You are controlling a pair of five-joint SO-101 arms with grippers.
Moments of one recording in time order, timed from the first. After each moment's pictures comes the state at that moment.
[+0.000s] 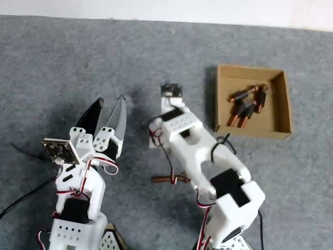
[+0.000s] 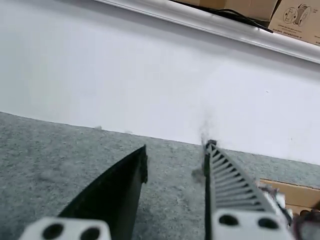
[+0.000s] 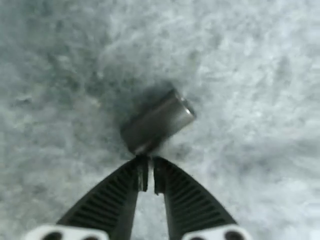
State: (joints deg) left arm 2.8 -101.7 96.1 9.9 19.3; right arm -33.8 10.3 18.2 57.9 -24.9
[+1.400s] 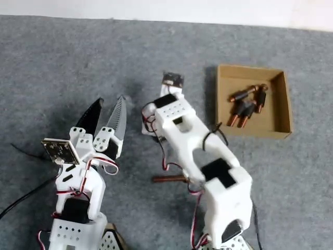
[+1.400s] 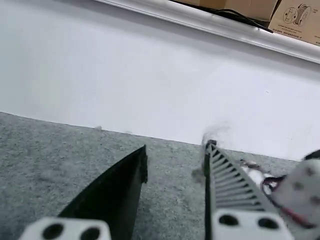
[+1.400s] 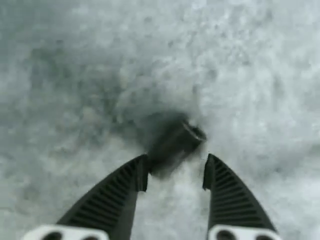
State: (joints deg) left arm 2.8 -101.7 96.1 9.9 19.3; right arm -34.9 22.9 0.7 63.9 -36.5
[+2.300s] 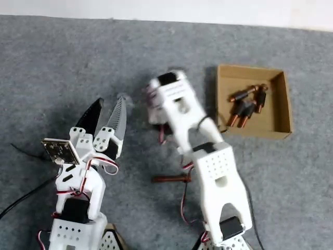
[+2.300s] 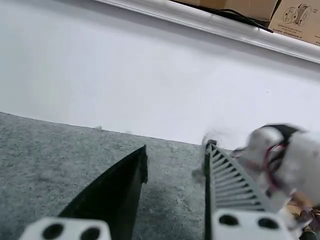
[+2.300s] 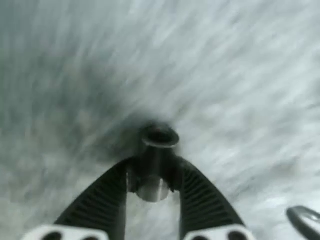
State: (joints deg) left arm 2.8 -101.7 96.1 9.9 19.3; right arm -25.1 46.9 -40.7 92.1 -31.8
